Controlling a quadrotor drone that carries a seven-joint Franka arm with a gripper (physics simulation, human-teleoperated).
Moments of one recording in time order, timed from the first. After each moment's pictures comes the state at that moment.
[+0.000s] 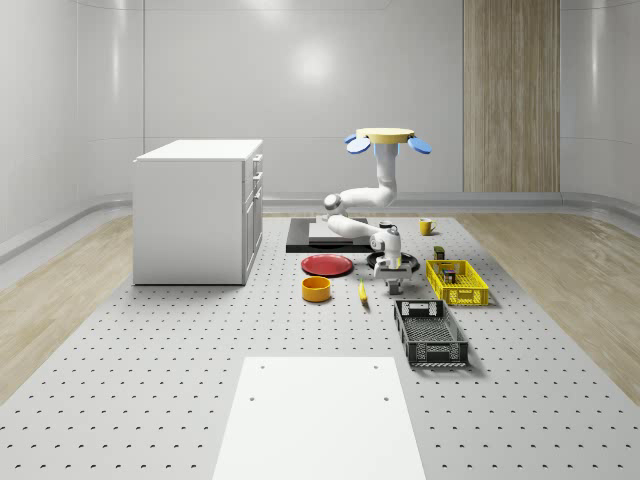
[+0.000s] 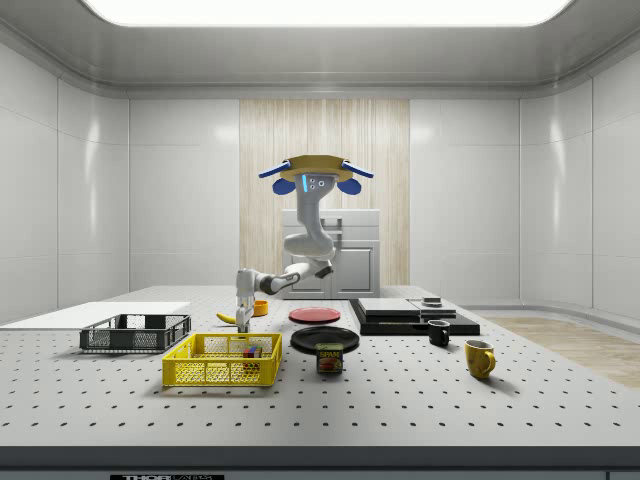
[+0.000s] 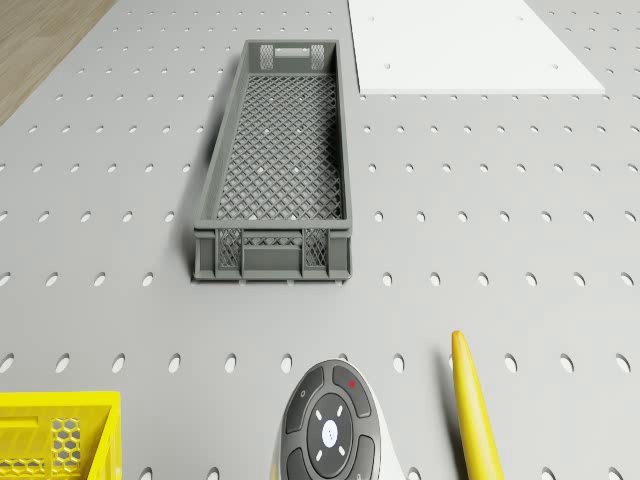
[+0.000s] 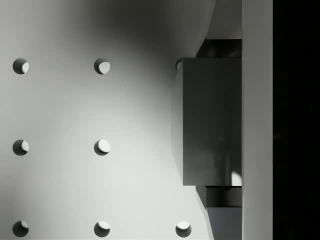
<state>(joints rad) -1.17 -1.39 0.91 -2.69 -2.24 1.67 1.60</state>
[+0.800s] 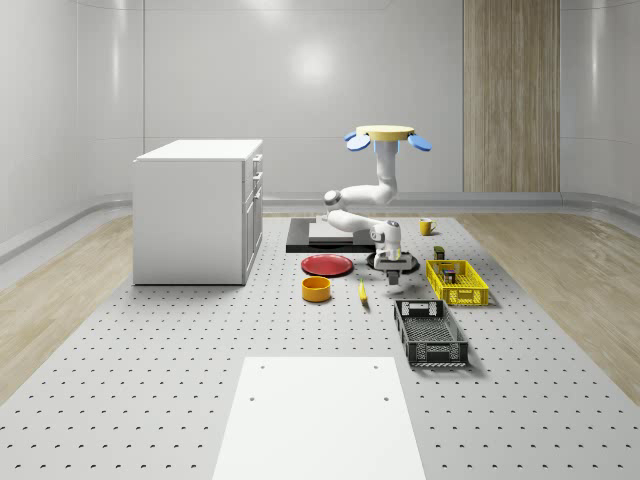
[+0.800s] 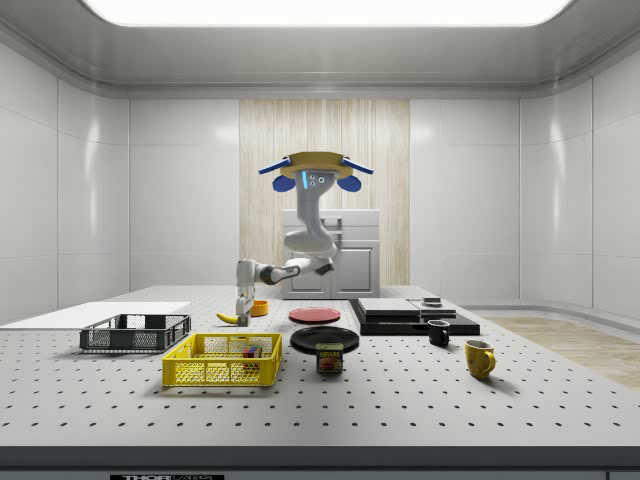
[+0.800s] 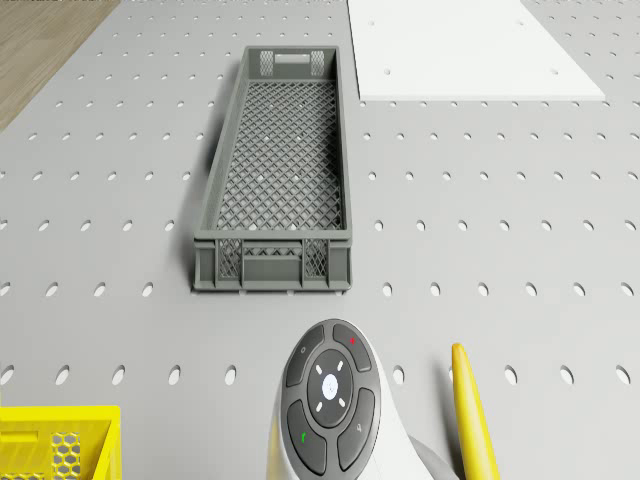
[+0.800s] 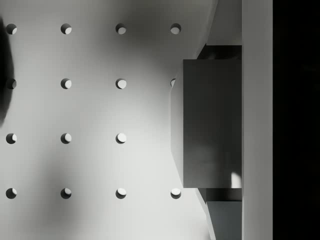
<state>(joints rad) -1.14 -1.39 1.00 -2.75 -2.17 1.60 1.60</state>
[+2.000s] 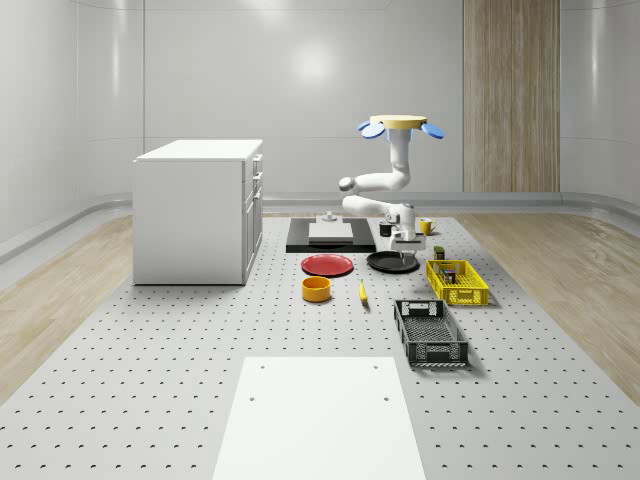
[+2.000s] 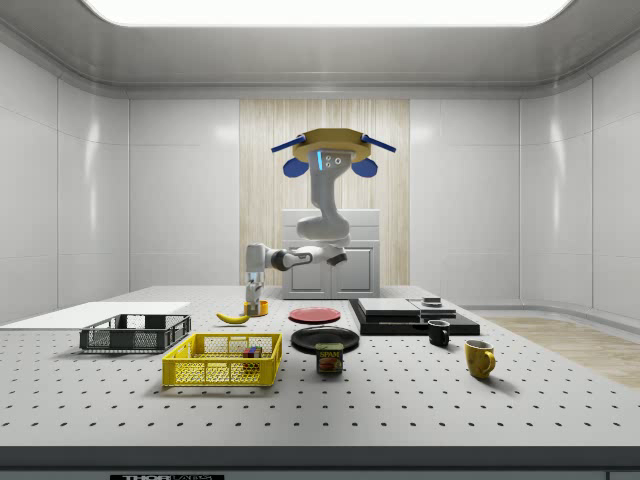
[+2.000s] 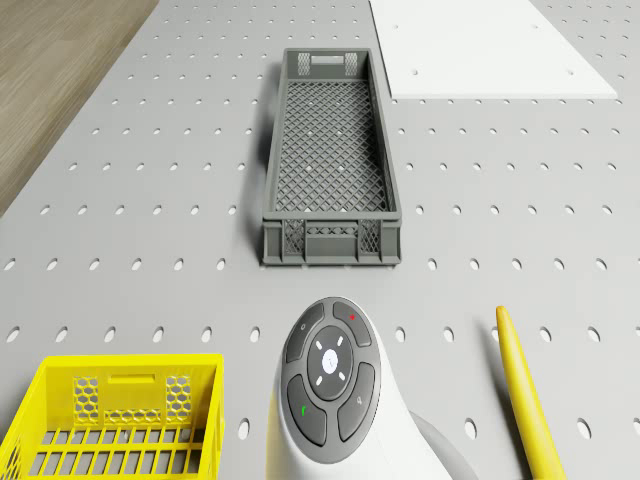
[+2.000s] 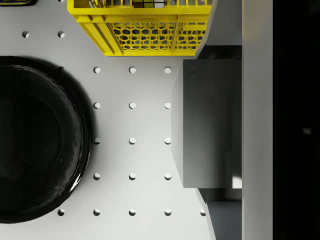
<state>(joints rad) -1.13 -1.39 1.04 -2.77 -2.13 1.58 1.60</state>
